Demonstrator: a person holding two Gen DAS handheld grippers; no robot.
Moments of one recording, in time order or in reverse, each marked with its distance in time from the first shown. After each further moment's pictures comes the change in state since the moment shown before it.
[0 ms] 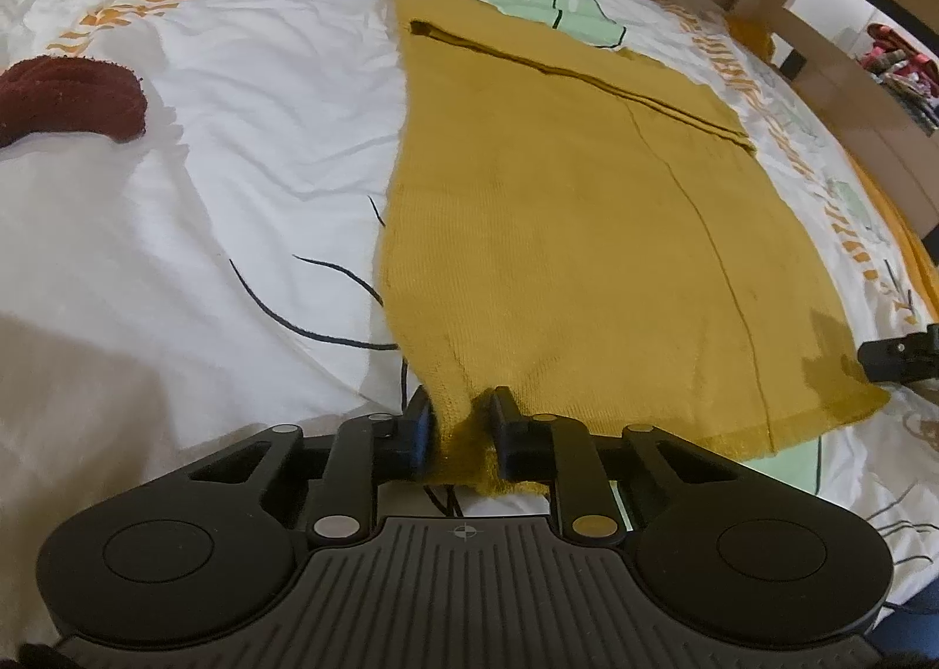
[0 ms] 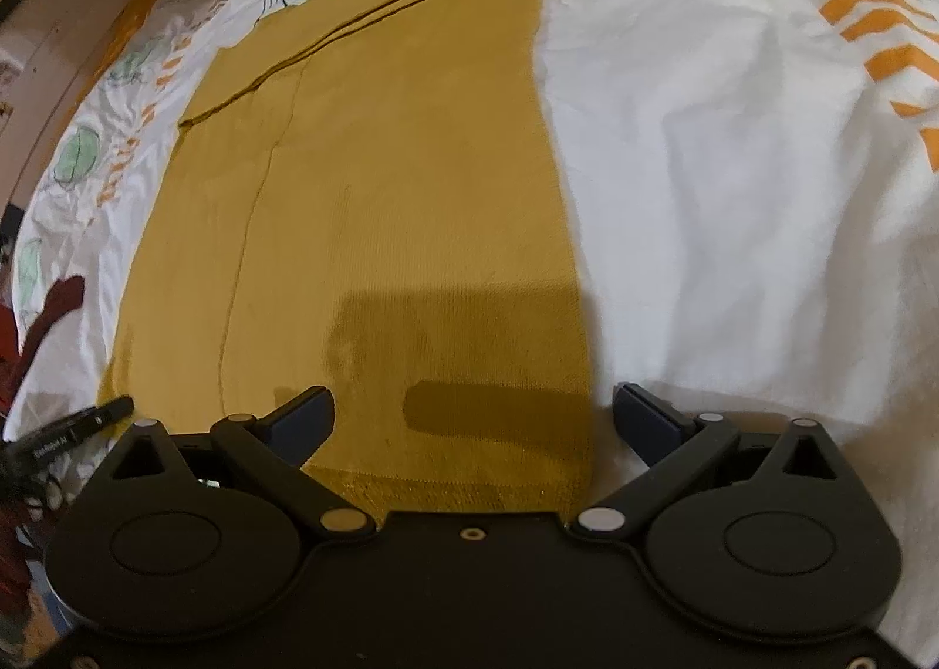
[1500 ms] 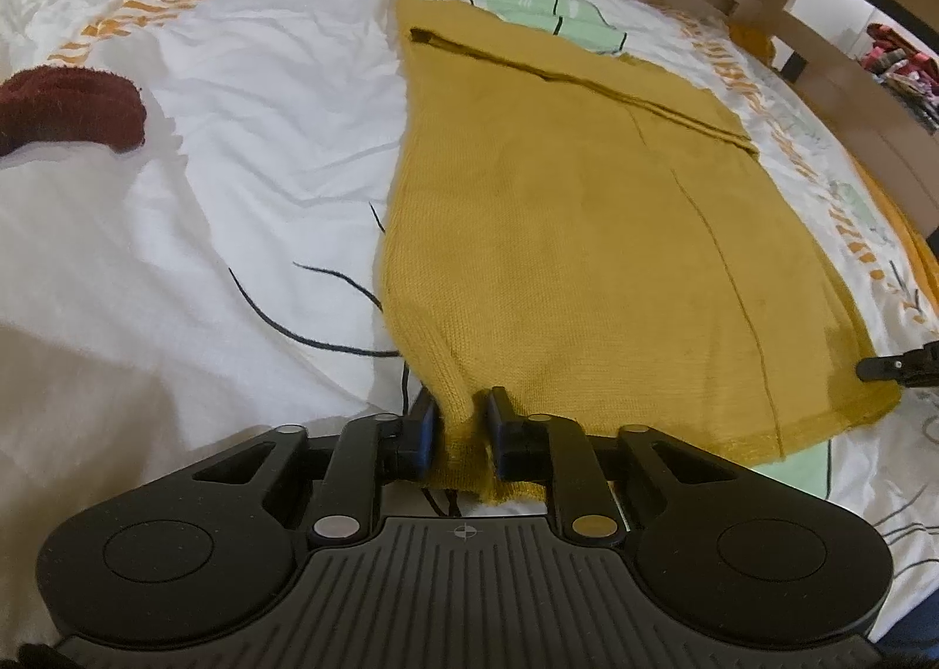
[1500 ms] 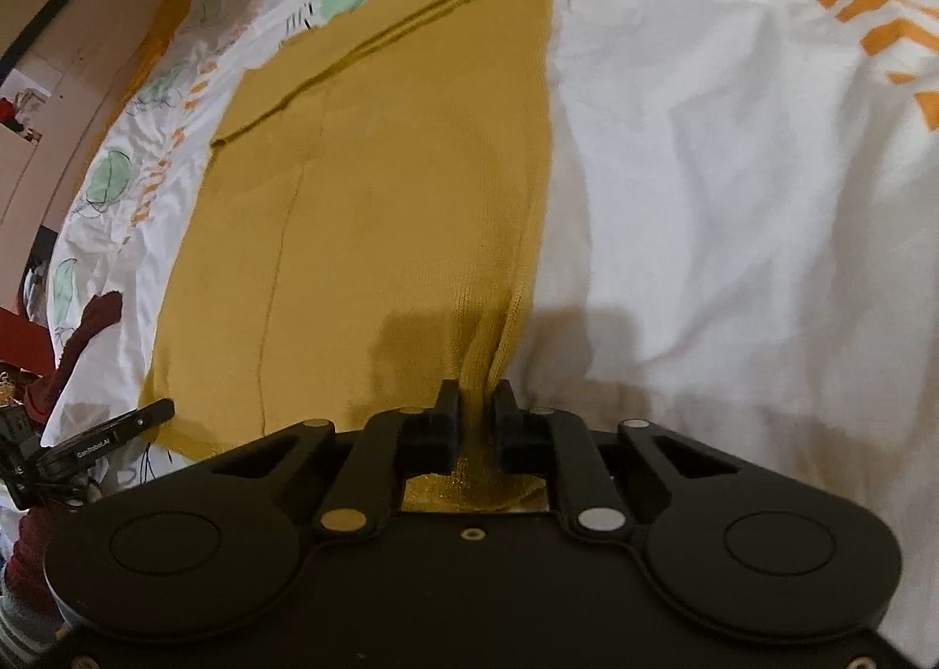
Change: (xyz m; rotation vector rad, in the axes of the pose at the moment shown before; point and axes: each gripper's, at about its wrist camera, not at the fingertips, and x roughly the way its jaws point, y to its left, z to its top) left arm 0.000 -0.002 -0.001 0.009 -0.028 0.012; right arm -0.013 -0.005 -0.008 0.047 -0.050 0.084
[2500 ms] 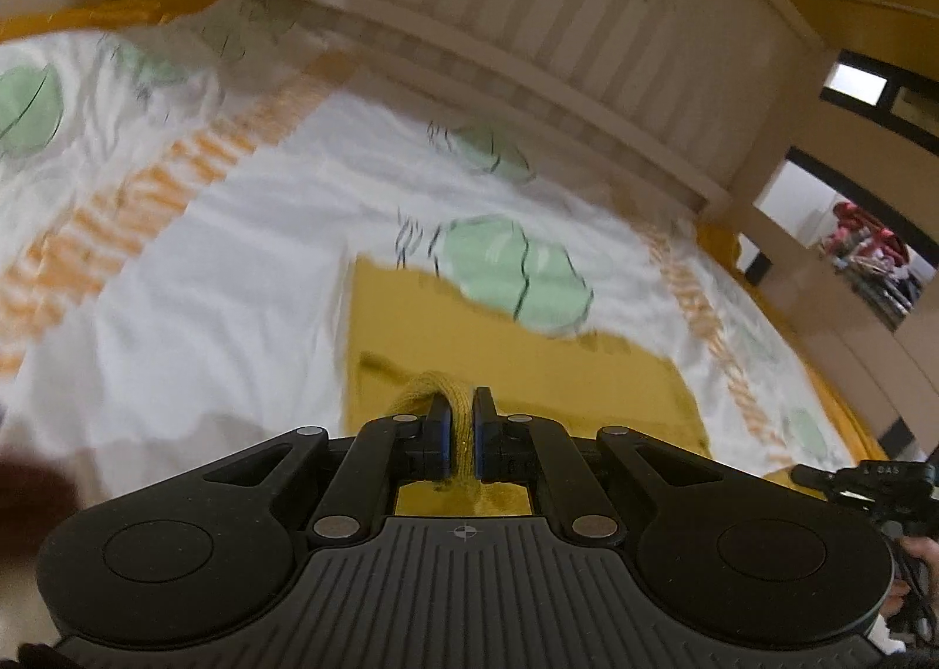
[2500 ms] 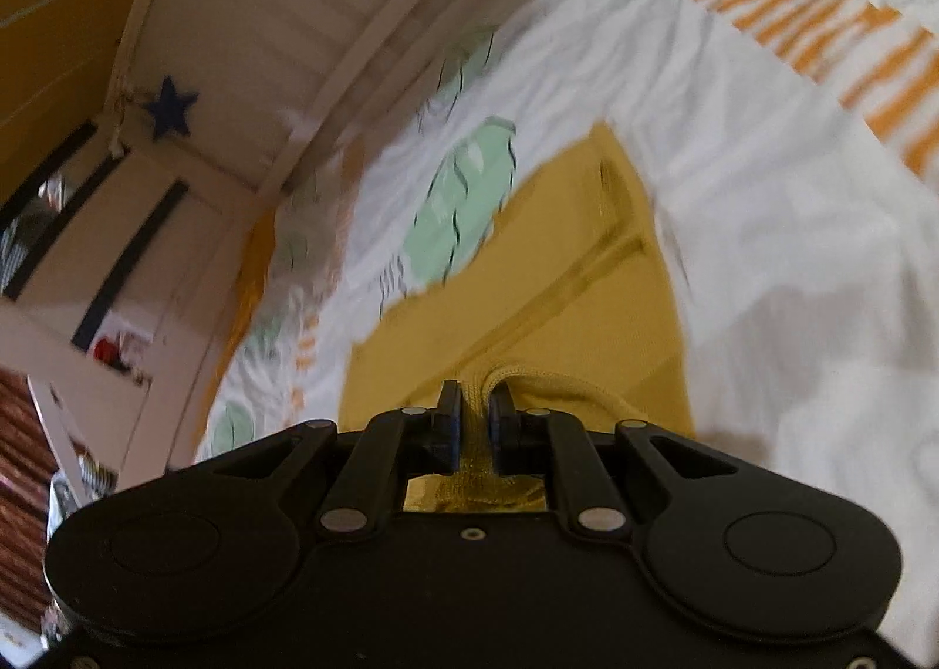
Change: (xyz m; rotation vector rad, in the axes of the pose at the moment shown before) left arm -0.011 0.000 0.154 -0.096 -0.357 -0.096; right arm 0.004 -0.003 0.120 0.229 -0.369 0.288
